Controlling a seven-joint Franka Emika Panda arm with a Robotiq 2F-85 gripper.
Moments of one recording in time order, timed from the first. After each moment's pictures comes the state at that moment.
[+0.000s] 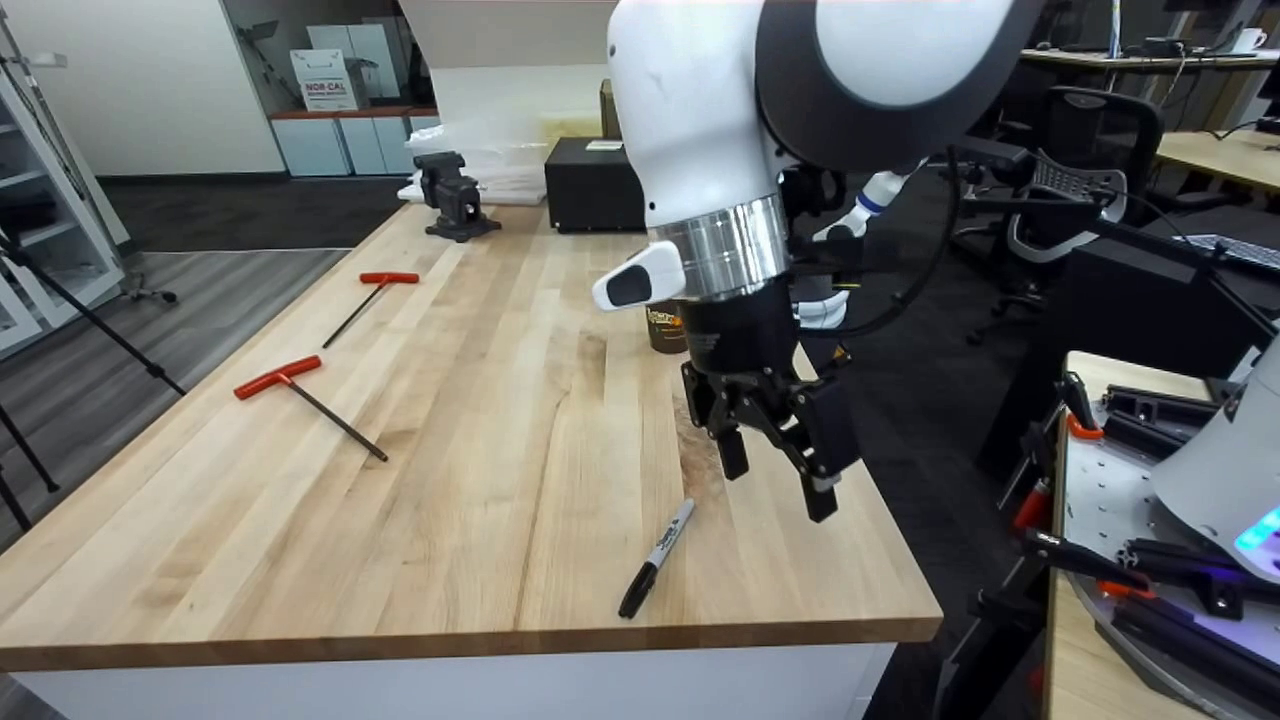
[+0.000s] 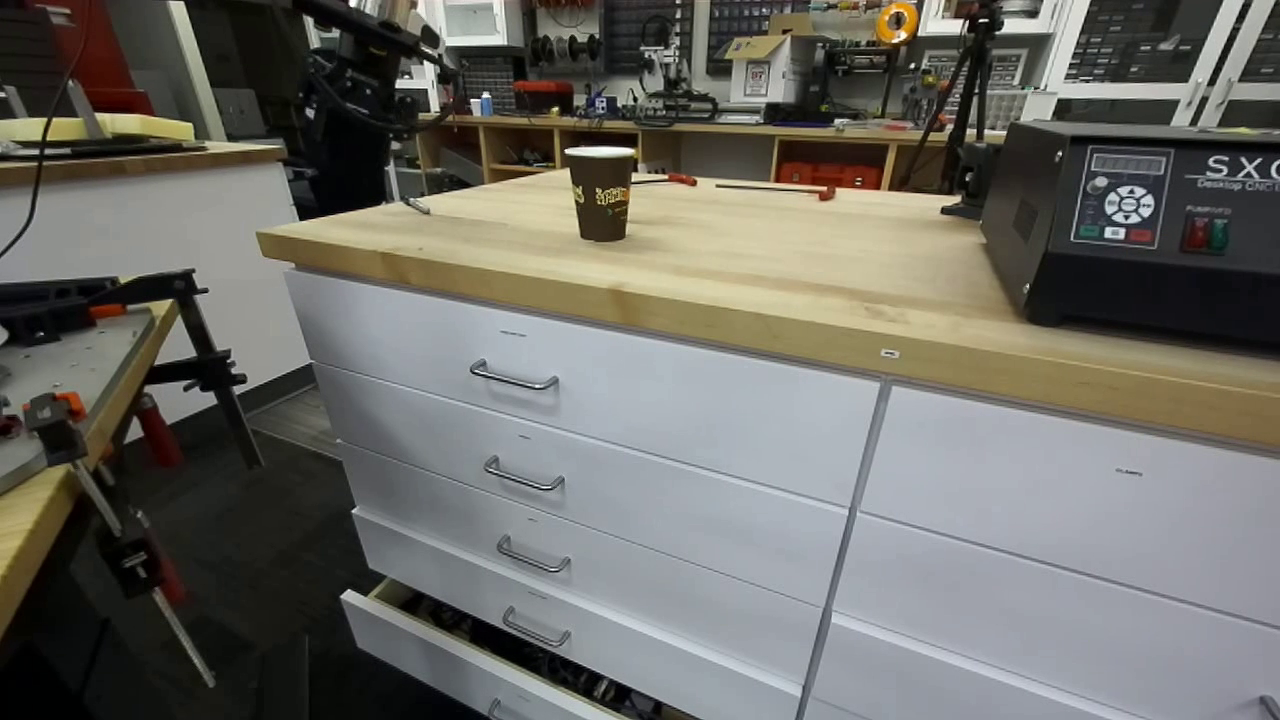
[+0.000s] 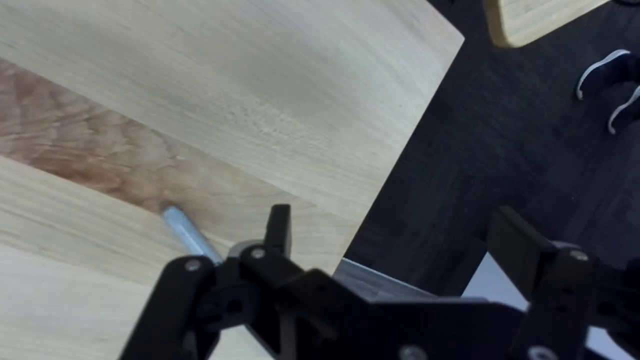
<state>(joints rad) 0.22 0.25 0.40 -2.20 0.21 2.18 -0.69</state>
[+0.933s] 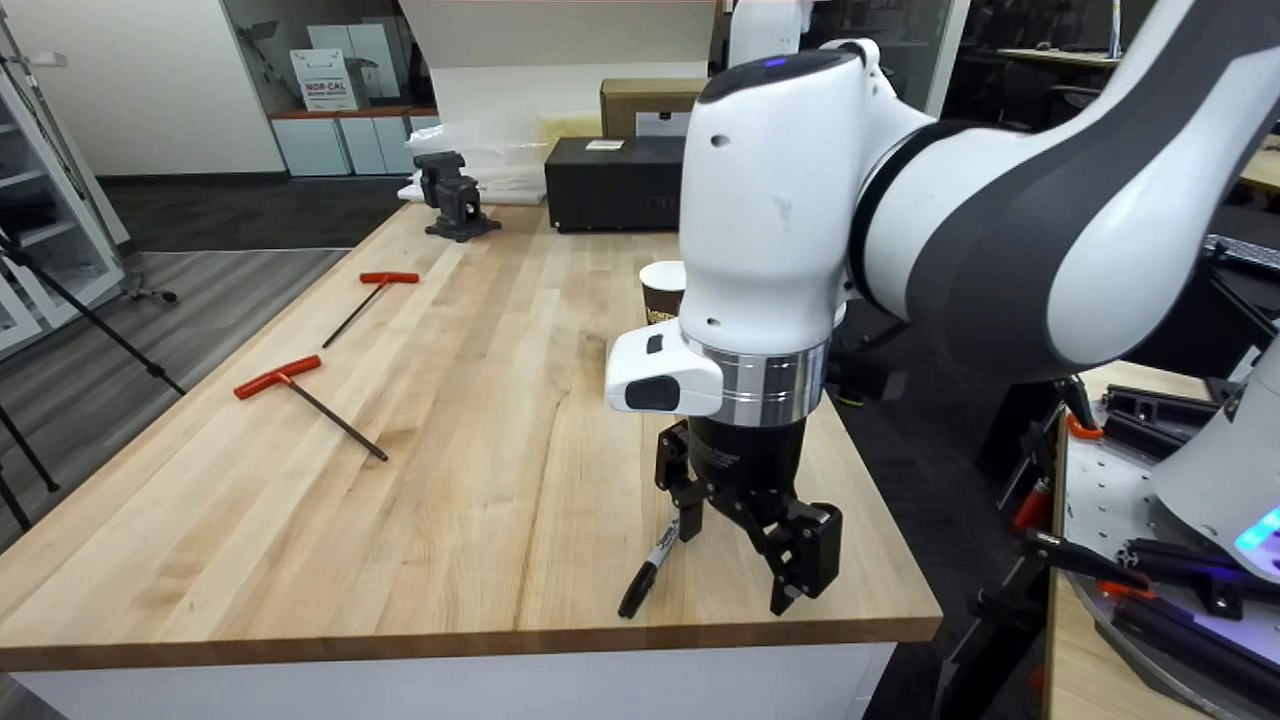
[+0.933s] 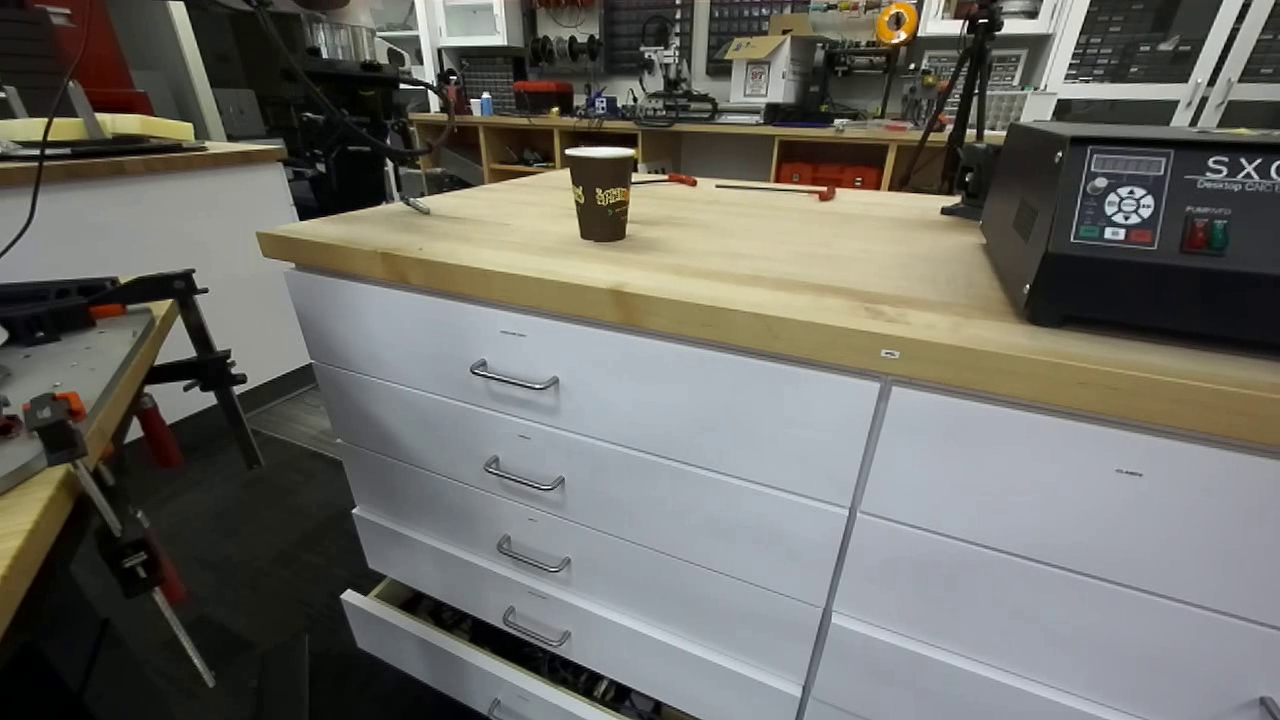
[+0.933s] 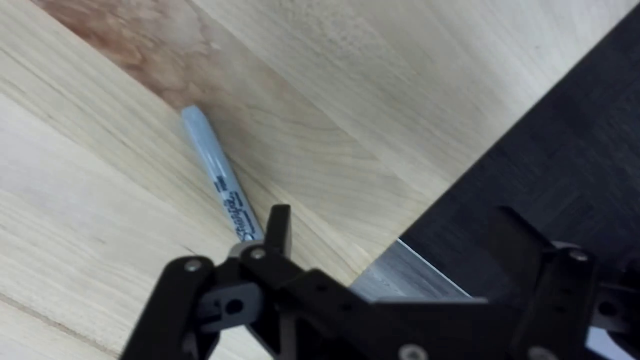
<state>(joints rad) 0.35 0.33 0.38 -2.30 -0.15 2.62 -0.49</state>
